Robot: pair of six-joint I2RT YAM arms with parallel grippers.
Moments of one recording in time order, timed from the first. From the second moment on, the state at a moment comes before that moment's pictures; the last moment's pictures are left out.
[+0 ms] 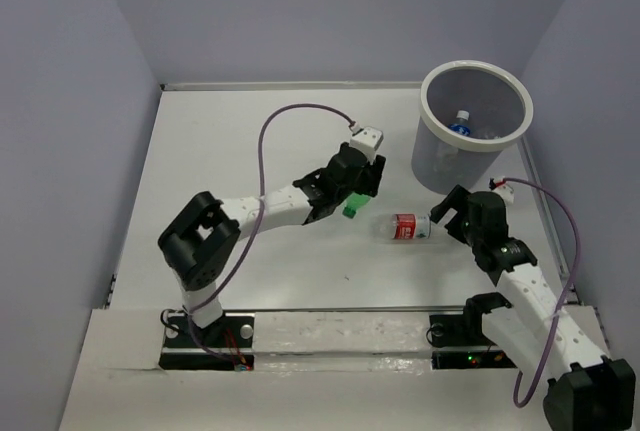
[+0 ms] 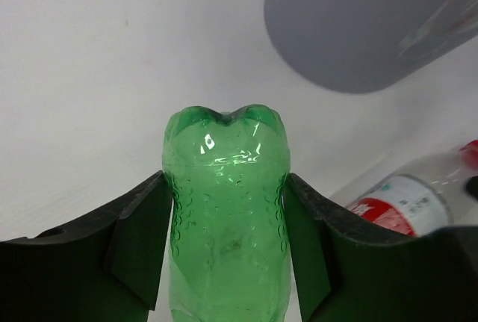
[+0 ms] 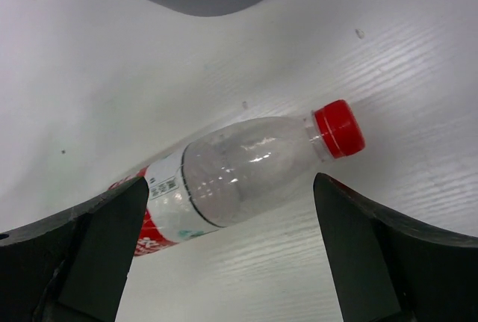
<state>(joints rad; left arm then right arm) -0.91 1.80 1.15 0.18 -0.25 -0.26 0.20 0.70 0.44 -0.37 0.20 0.72</state>
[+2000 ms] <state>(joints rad) -0.92 2.42 2.39 0.57 -0.13 -0.33 0.24 0.83 0.31 -0.02 -0.01 0.83</state>
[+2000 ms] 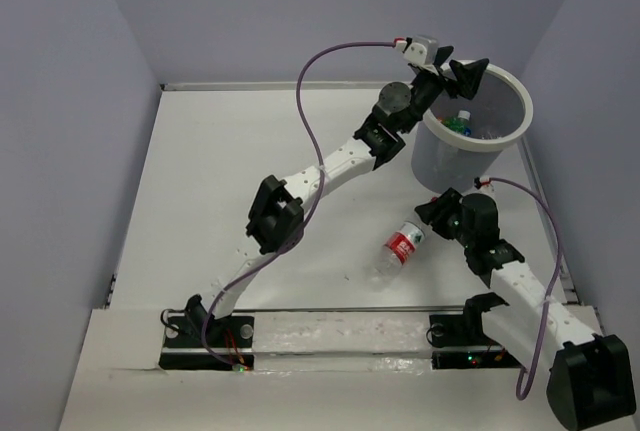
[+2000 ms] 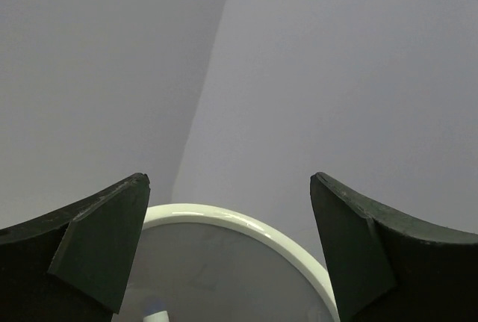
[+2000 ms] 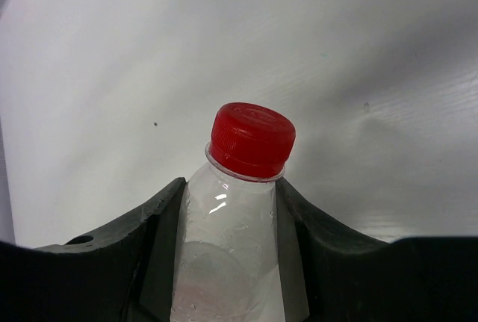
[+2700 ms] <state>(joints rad) -0.87 1.33 1.37 0.55 -0.35 -0.19 0.25 0.72 0.86 -0.17 0.00 0.69</state>
